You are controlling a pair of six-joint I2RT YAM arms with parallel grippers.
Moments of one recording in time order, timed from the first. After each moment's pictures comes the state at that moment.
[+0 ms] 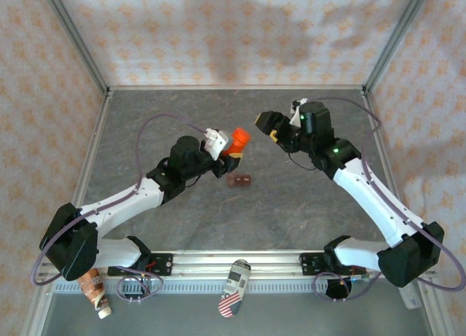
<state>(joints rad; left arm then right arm) -0.62 1.27 0.76 0.22 0.22 0.04 0.50 1.21 1.16 -0.43 -0.26 0.97</state>
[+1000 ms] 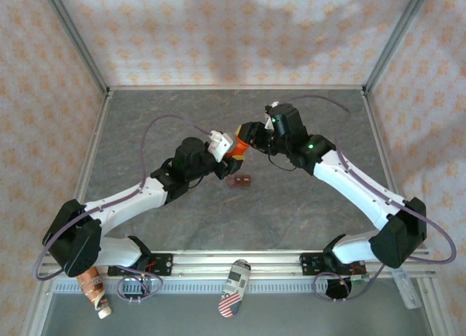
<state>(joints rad) -0.65 1.30 0.77 0.21 0.20 0.06 0.63 1.35 1.22 -0.42 -0.23 0.86</state>
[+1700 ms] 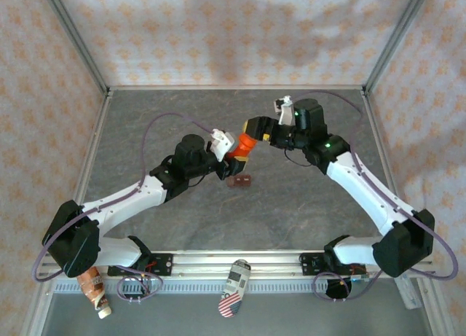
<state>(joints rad) -0.65 1.30 0.81 0.16 0.29 0.03 0.47 1.27 1.16 -0.35 -0.47 0.75</state>
